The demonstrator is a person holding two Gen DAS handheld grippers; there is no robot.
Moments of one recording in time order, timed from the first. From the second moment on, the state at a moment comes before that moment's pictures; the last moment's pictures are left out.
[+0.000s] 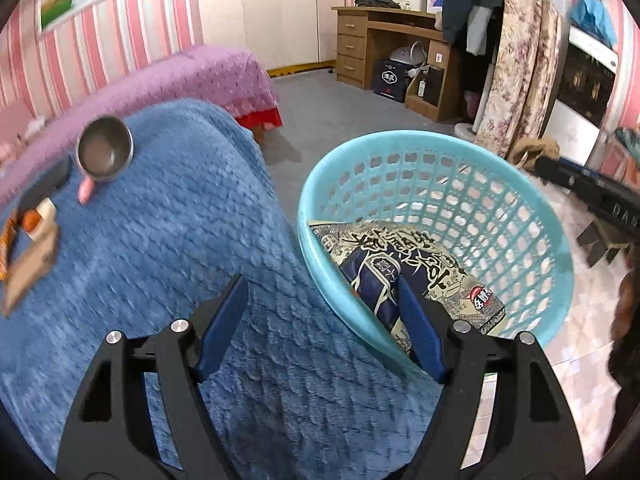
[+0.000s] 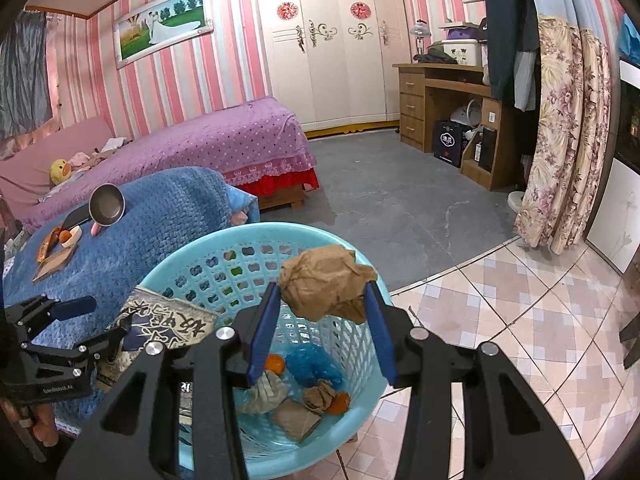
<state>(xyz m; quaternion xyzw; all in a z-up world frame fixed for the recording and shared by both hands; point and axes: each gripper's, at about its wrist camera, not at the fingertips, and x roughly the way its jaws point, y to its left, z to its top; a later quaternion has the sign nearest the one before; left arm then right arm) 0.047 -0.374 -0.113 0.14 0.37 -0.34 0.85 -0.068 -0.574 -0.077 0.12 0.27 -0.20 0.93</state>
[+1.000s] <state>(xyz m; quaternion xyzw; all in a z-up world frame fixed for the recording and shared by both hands) 0.063 -0.387 -0.089 0.09 0.37 -0.37 0.85 -0.067 -0.574 -0.073 0.12 0.28 -0.21 0.93</state>
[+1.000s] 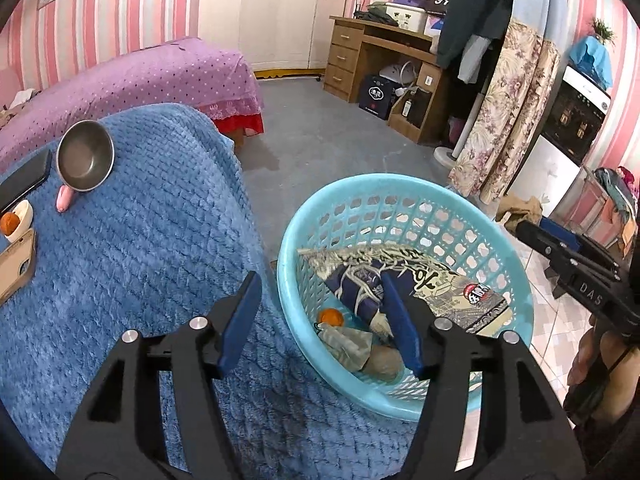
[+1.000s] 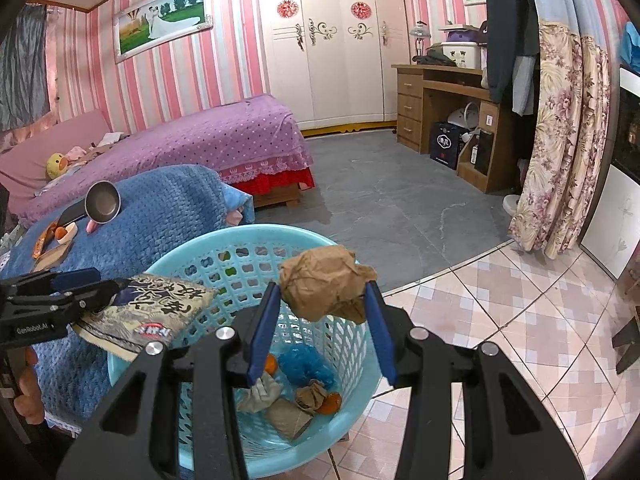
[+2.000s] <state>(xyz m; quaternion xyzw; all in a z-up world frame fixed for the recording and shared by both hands) 0.097 -0.298 -0.049 0.10 0.28 -0.27 0.92 -0.025 -0.526 -0.058 0.09 0.27 -0.20 0.94</state>
